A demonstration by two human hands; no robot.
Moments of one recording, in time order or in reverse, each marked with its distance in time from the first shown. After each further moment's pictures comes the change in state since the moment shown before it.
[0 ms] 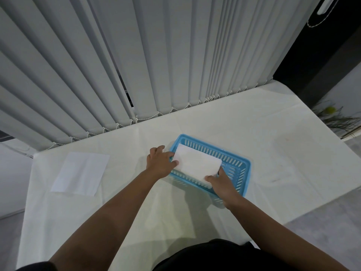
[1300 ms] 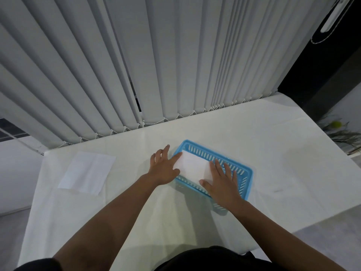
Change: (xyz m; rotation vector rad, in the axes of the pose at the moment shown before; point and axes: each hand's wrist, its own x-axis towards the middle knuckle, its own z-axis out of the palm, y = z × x) left_hand -0.015 -0.004 -0.003 0.156 -0.013 0.128; right_hand 0.015 0.005 -0.007 -1.123 0.100 -0.435
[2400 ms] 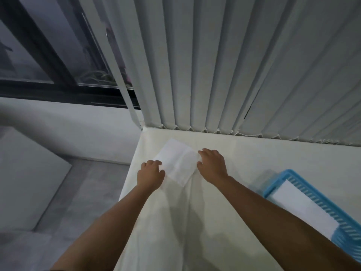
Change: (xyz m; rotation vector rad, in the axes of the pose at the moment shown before) left_hand -0.124 -0.299 0.012 -0.366 0.265 -0.675; right_hand 0.095 -0.327 0.059 -0.122 -0.034 -0.517
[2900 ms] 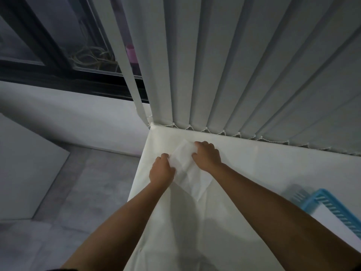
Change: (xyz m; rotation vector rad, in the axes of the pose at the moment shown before) left_hand 0.074 -0.003 0.009 -0.277 -0.065 -0.170; right_hand 0.111 -0.054 0.027 0.030 -0.204 0.094
